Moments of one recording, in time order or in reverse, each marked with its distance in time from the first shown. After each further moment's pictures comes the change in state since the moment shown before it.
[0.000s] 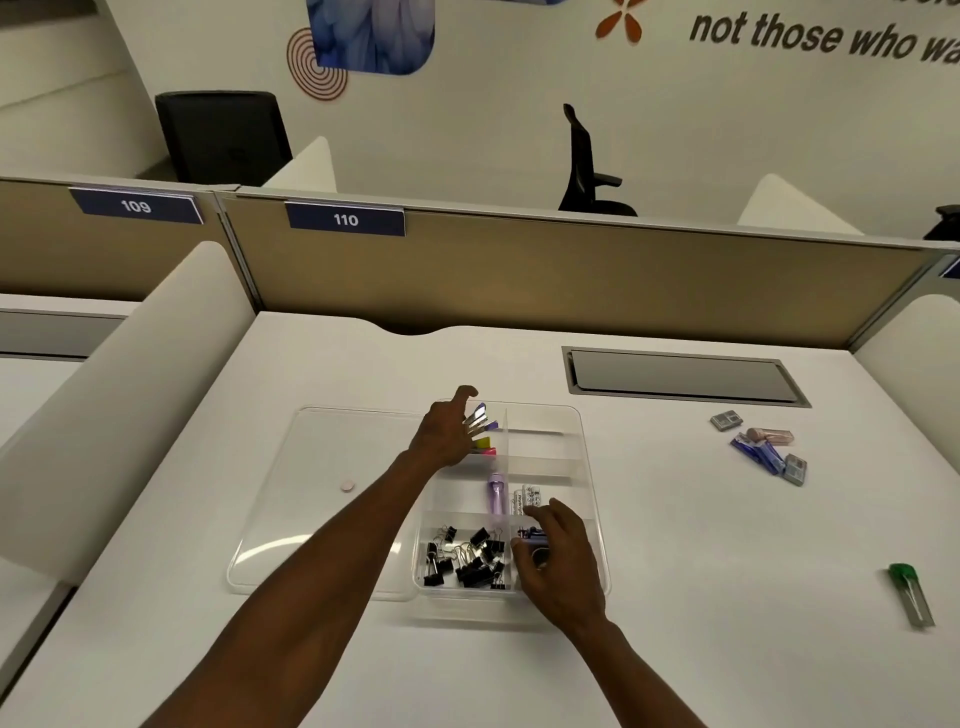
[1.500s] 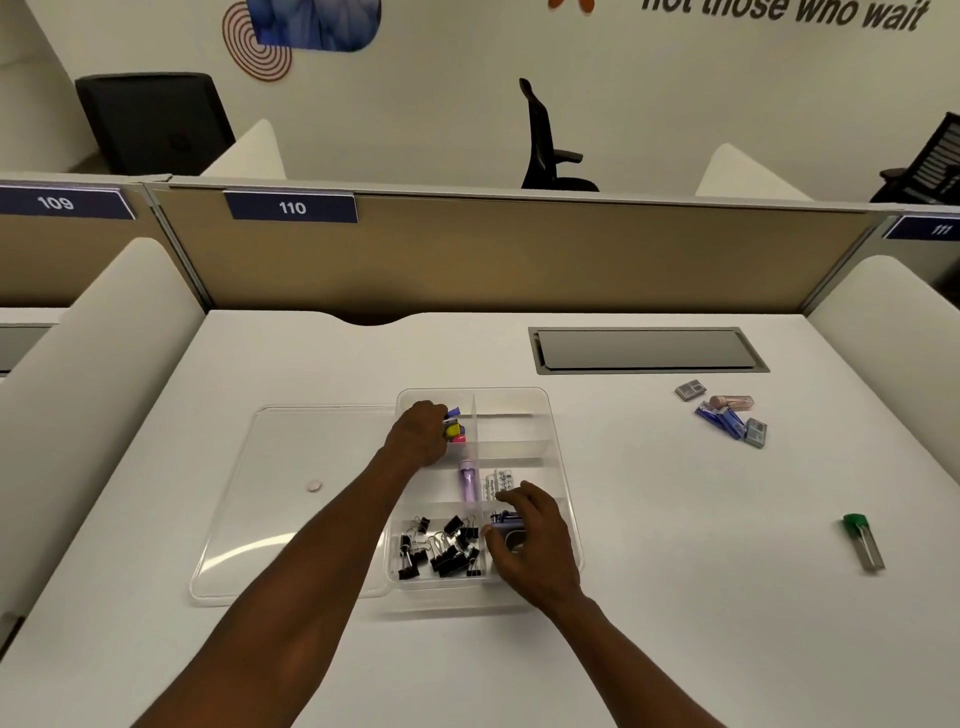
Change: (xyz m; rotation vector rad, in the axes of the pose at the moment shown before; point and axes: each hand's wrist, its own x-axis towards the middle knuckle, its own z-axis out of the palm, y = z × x) left_hand 0.020 -0.014 0.032 0.348 -0.083 0.035; right_hand 0.002 0.001 -0.002 0.111 0.014 0.001
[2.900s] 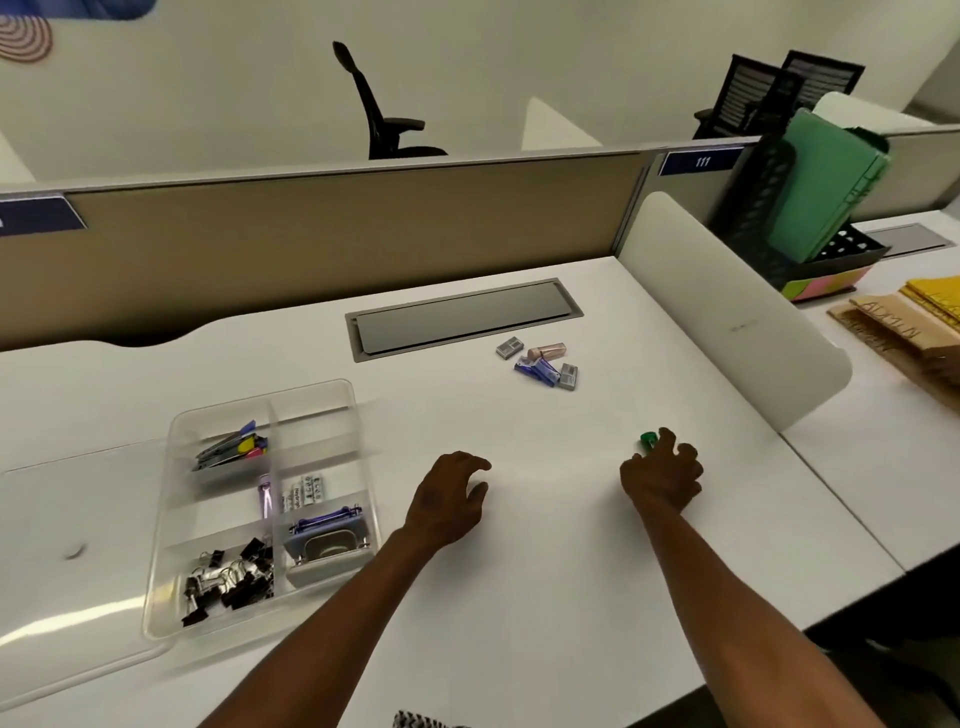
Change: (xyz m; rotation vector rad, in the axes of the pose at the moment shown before) left_hand -0.057 0.261 0.150 -0.342 0.049 0.389; right_hand -0.014 0.215 -0.320 -0.495 0.461 0.983
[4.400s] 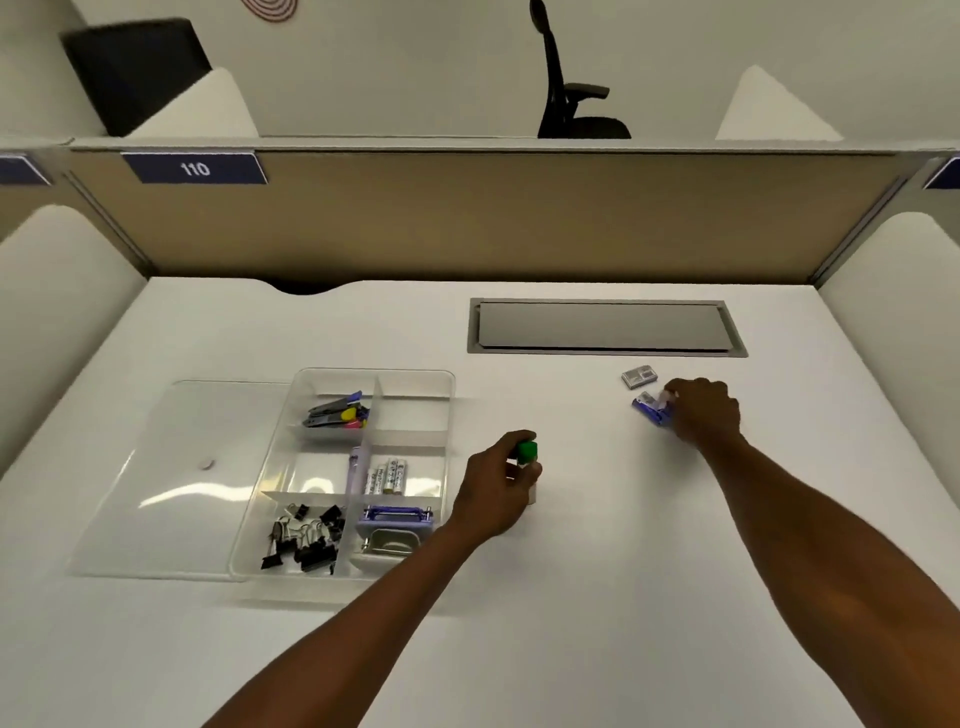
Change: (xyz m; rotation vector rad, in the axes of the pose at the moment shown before) left_hand 0.031 0.000 -0.044 -0.500 0.231 -0.471; right_hand 0.119 -0.182 0.069 -0.580 -0.238 -0.802
